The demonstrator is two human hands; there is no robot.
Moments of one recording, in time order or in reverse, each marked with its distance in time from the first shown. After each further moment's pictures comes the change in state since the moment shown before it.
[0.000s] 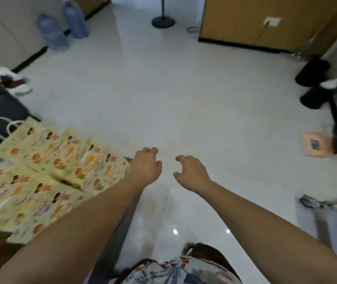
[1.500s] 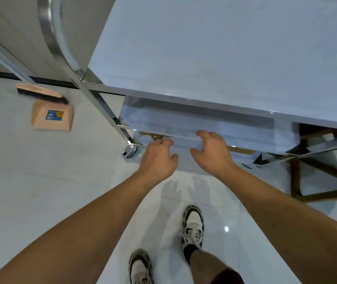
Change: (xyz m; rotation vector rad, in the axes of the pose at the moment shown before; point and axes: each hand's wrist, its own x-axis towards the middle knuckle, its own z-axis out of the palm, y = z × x) left_hand 0.036 0.773 0.565 0.420 -0.840 1.397; right_hand -0.250 0.776 -0.014 0.700 0.749 1.568
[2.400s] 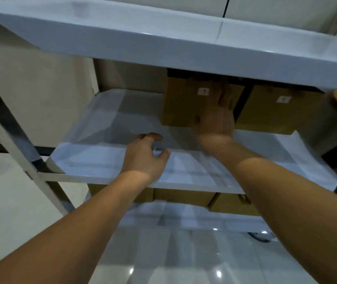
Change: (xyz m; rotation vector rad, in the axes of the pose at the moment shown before) left_hand 0.221 -0.048 0.095 -0.306 0.379 0.313; right_hand 0.226 0.052 0.033 -0.180 0.897 -0.045
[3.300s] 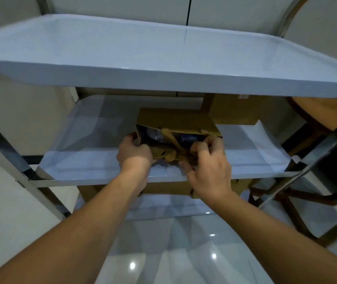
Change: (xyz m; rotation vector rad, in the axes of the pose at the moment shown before) left_hand -0.004 0.039 0.021 -0.764 0.152 -0.440; right_hand -0.128 0.046 -0.043 0.133 0.024 -0.020
